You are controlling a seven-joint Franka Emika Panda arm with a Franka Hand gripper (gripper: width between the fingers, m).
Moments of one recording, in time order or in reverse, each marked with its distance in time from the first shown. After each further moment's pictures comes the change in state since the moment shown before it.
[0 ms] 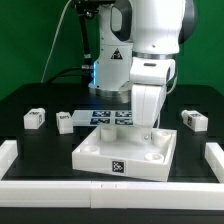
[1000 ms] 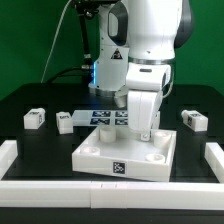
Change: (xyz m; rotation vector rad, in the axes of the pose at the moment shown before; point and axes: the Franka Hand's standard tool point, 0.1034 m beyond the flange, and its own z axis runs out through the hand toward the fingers) arm -0.007 0.001 0.007 0.002 0.005 -0.004
